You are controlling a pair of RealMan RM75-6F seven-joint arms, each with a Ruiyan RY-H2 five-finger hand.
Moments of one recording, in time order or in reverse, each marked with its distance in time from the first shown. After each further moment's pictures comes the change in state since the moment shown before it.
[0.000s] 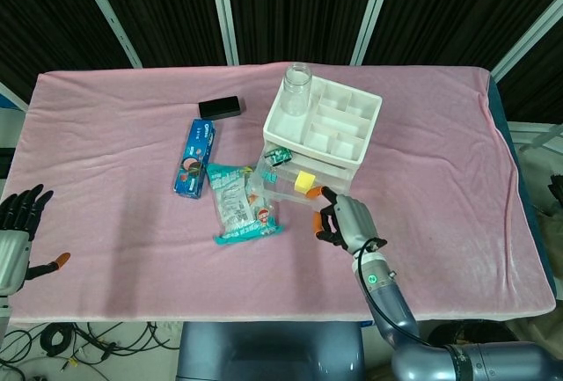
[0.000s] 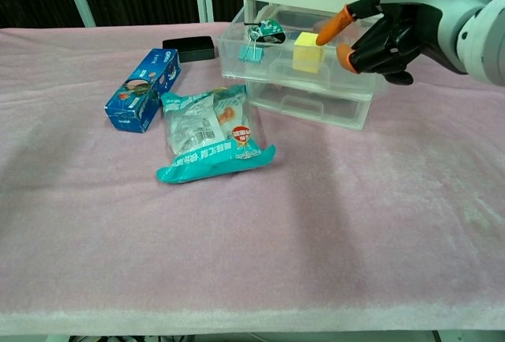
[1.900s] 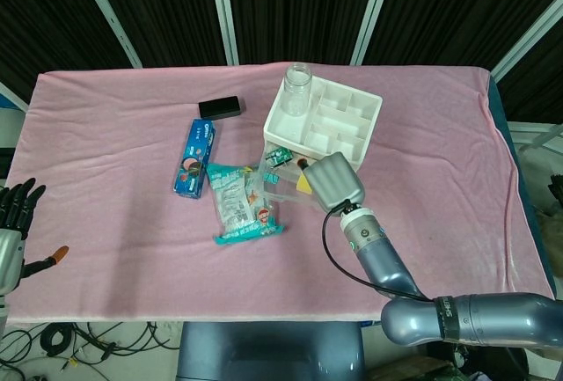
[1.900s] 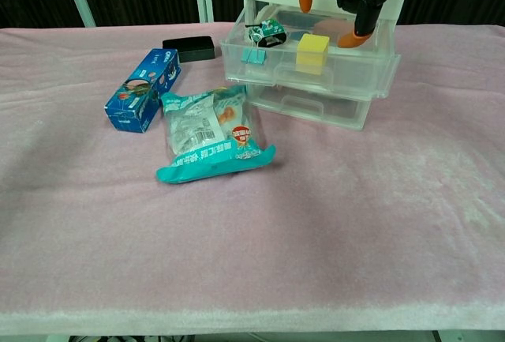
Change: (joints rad) left arm 0.004 -0.040 -0.021 0.063 0.047 0.084 -0.049; right arm 0.406 0.207 -0.138 0.173 0.113 -0.165 -0.704
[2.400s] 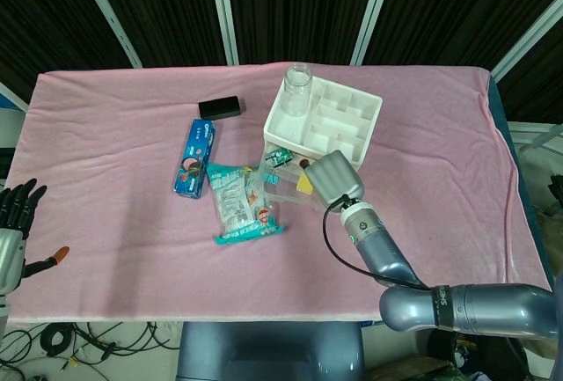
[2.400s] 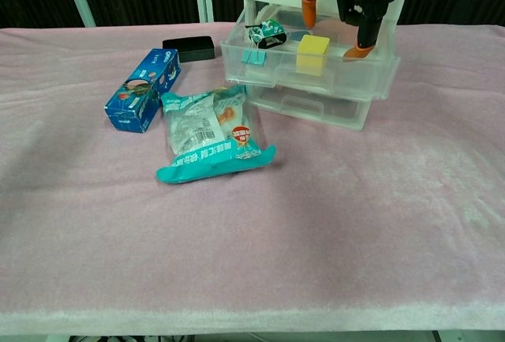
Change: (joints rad) left arm -0.001 0.004 0.001 -0.010 -0.009 -0.010 0.003; right arm 0.059 0.008 -0.062 0.072 0.048 -0.075 0.011
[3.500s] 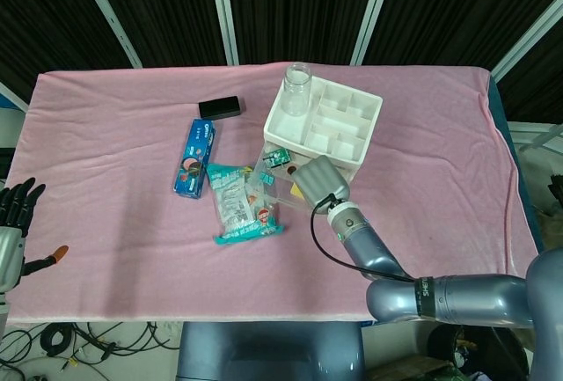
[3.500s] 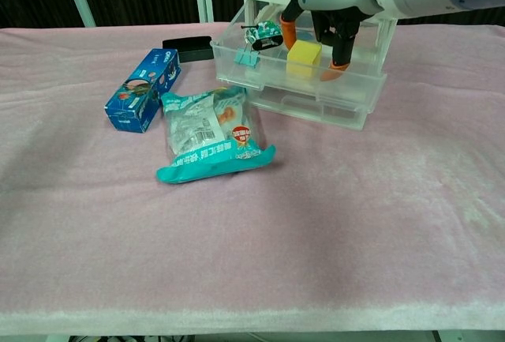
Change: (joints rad) left arm -0.003 0.005 -0.006 -0.009 -0.028 -0.023 0.003; right arm 0.082 -0.052 -0.041 0.075 0.040 -0.073 0.115
